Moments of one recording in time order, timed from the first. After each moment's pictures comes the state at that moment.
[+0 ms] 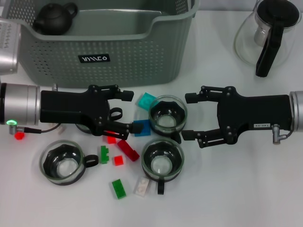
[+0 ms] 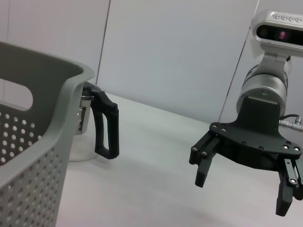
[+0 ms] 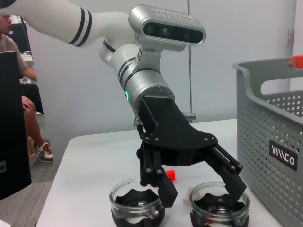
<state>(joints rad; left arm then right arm) -0.52 -2.07 0.65 0.64 2.13 1.69 -1.29 0.63 2.10 -0.79 -0.53 -2.03 -1.63 1.09</state>
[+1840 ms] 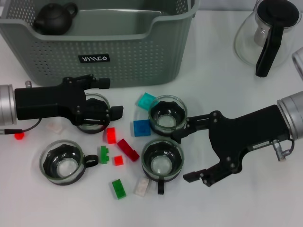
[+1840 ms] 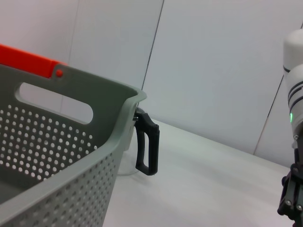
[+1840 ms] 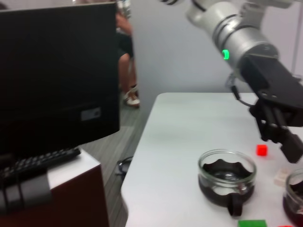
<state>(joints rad) -0.47 -2.06 0.51 0.65 2.12 1.72 -1.29 0.66 2.09 -1.10 -0.71 -2.02 -1.74 1.18</state>
